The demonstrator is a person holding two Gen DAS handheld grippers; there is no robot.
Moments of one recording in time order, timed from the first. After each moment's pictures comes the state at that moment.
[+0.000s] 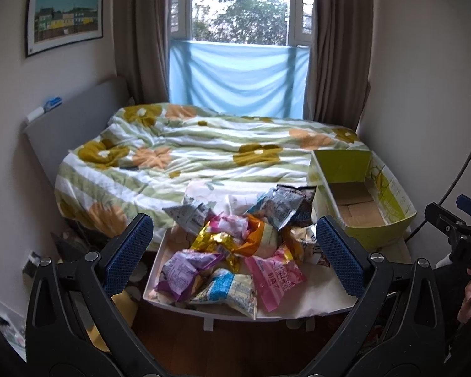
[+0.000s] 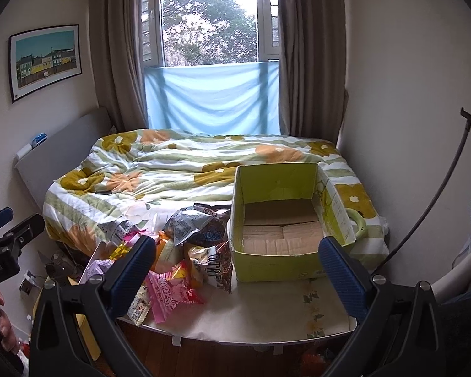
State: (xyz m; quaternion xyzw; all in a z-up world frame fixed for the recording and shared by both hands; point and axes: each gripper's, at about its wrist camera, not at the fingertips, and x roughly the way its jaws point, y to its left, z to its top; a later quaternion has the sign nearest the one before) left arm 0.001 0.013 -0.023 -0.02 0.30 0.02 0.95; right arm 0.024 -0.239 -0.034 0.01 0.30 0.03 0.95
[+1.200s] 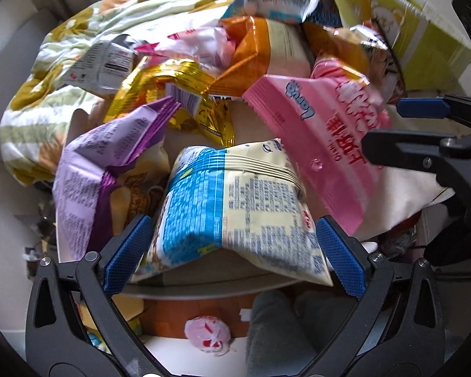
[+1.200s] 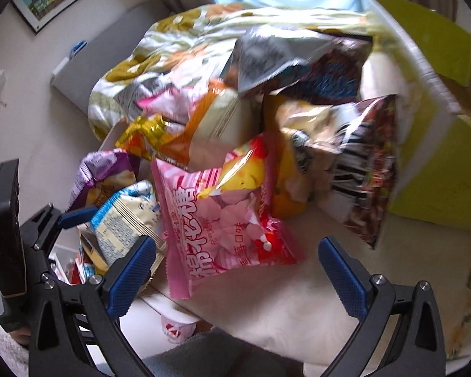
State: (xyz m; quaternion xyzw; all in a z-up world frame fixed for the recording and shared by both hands) left arm 0.111 0.007 -0.283 0.09 0.56 -0.07 0.82; right arm 0.159 -0.164 -0.266 0.03 0.54 0.24 0.81
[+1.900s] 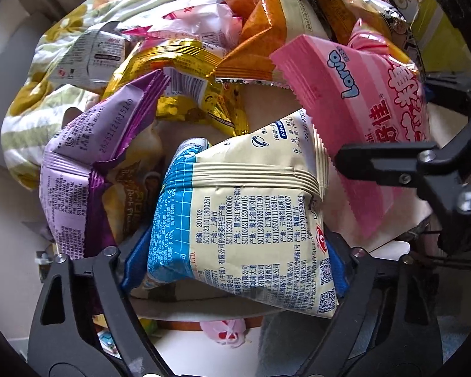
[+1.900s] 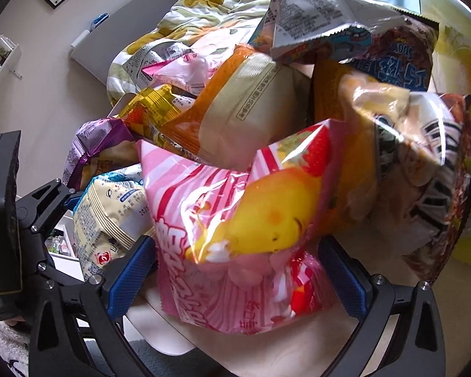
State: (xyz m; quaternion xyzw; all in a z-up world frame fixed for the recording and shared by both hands) left arm 0.125 0.006 -0.300 0.12 0.59 -0.07 0.80; right arm 0.186 -0.133 -0.307 0.02 0.56 0.31 0.77
